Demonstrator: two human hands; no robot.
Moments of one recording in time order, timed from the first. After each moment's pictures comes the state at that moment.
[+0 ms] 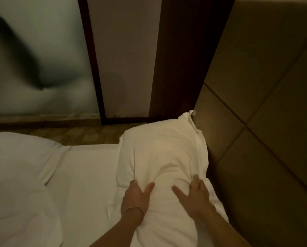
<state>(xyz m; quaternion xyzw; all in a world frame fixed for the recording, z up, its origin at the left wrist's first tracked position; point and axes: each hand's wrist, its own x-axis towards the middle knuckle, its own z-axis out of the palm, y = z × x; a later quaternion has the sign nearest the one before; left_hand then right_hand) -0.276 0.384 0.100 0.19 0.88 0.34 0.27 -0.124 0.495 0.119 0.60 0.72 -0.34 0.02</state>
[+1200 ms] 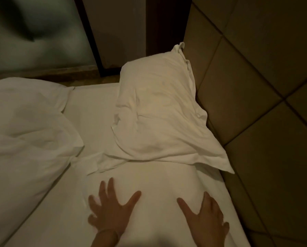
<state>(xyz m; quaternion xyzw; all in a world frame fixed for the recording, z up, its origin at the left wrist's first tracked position) -0.093 0.086 0.073 0.12 0.93 0.14 0.32 0.107 0.204 0.094 0.72 0.62 -0.29 0.10</state>
